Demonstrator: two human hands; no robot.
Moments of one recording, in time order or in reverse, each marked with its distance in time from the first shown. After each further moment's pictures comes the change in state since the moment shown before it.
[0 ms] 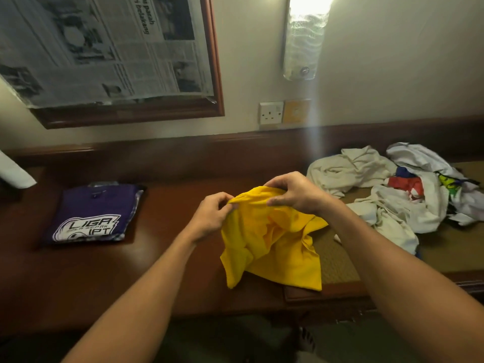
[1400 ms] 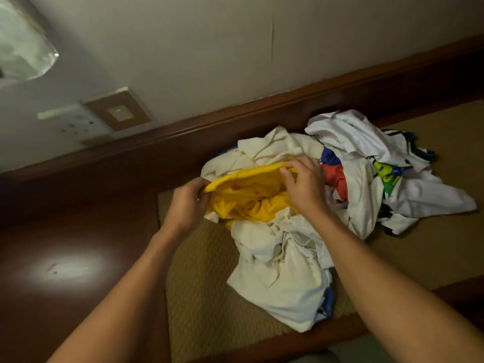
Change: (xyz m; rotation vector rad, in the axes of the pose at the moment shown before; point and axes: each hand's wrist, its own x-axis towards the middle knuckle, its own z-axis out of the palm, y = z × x) left_hand 0.283 0.131 0.307 0.296 -0.049 0.033; right_hand 0.044 0.422 -0.232 -0.188 0.749 0.155
